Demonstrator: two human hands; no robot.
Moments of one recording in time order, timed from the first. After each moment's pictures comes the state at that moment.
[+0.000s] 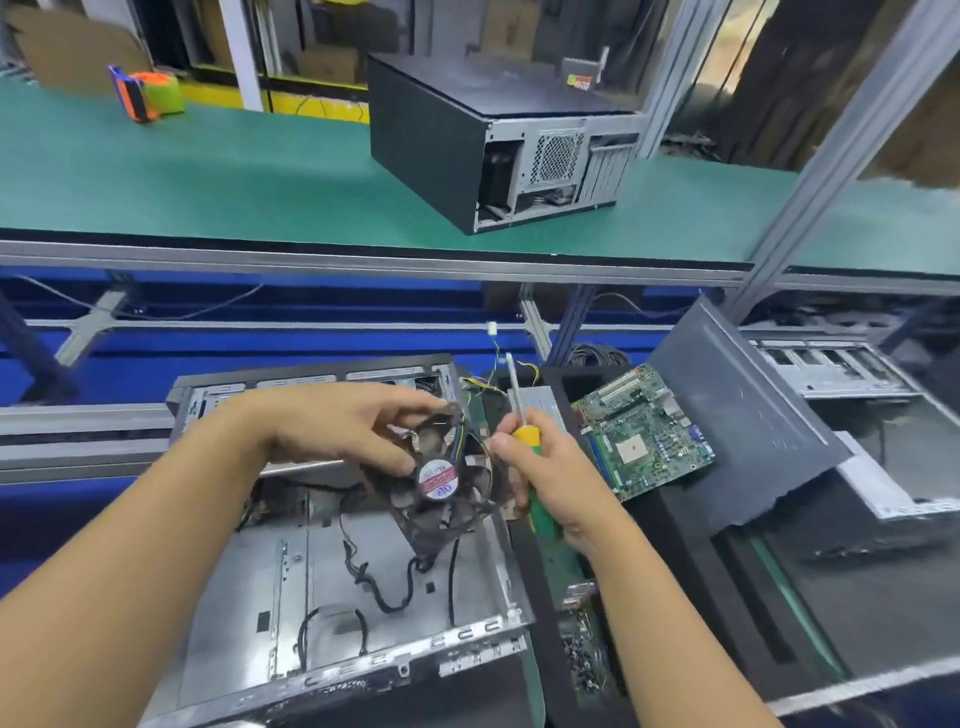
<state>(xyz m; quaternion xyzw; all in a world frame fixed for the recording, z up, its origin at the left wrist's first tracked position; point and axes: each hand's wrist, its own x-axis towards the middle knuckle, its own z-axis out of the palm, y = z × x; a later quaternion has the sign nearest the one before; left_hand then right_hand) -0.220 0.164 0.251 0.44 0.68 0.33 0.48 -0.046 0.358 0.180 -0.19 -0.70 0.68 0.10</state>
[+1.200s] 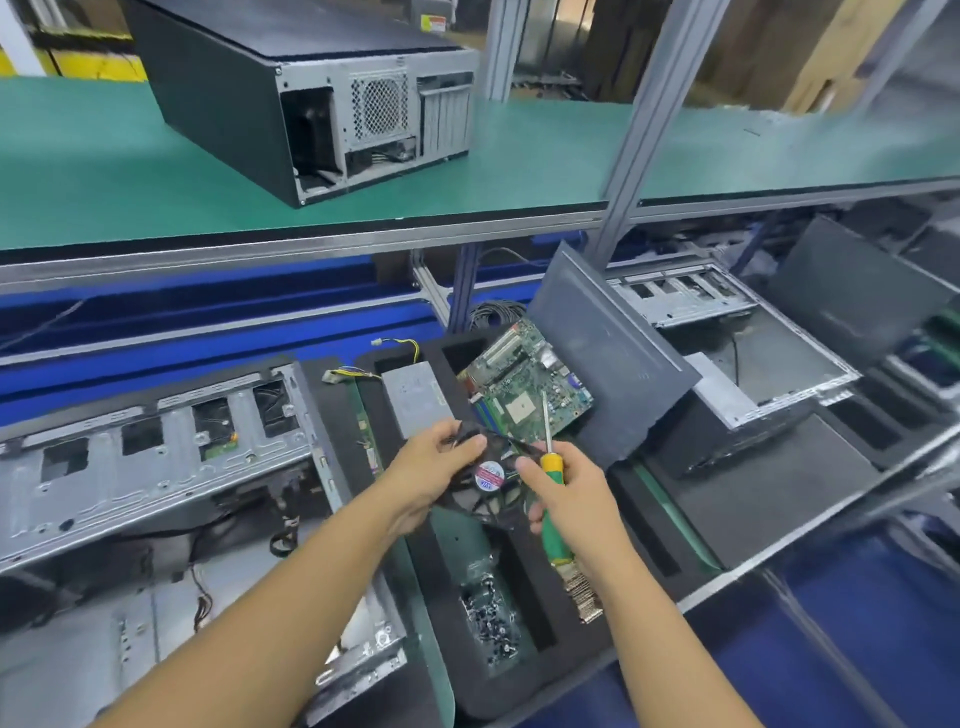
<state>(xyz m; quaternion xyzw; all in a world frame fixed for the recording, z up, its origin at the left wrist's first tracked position) -0.090 0.369 0.120 0.18 0.60 0.61 0.48 0.072 0.451 0.129 -0.43 -0.63 0.60 0.24</state>
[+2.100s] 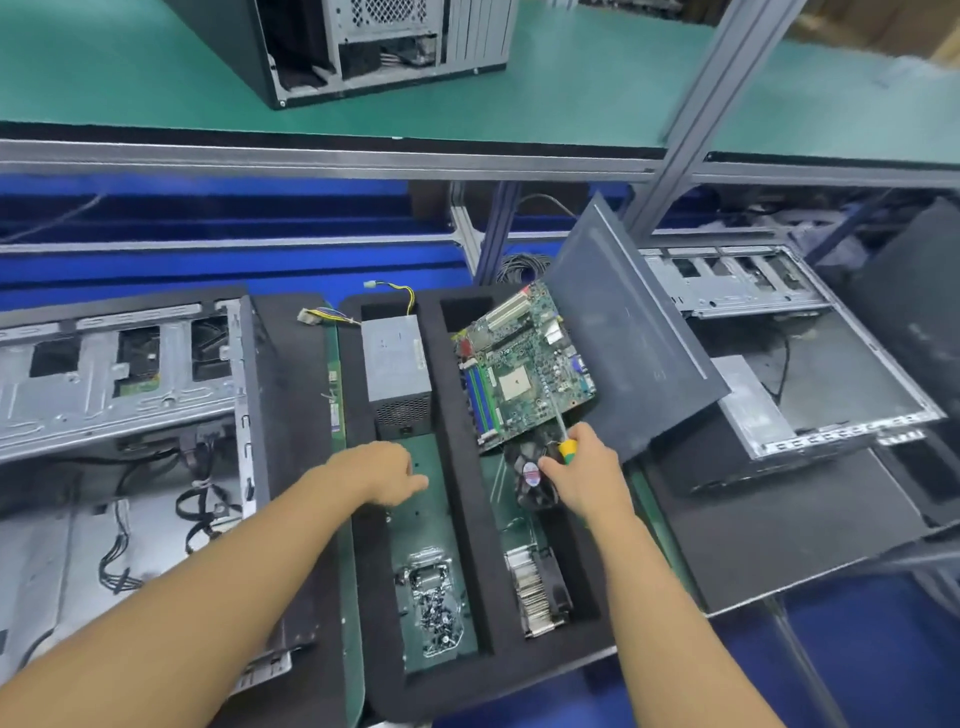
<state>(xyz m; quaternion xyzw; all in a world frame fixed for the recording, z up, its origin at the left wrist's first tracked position) -0.114 0.406 0.052 0.40 0.83 -0.04 0.39 0.080 0.594 0.060 -0.49 -0.82 0.29 -0.01</state>
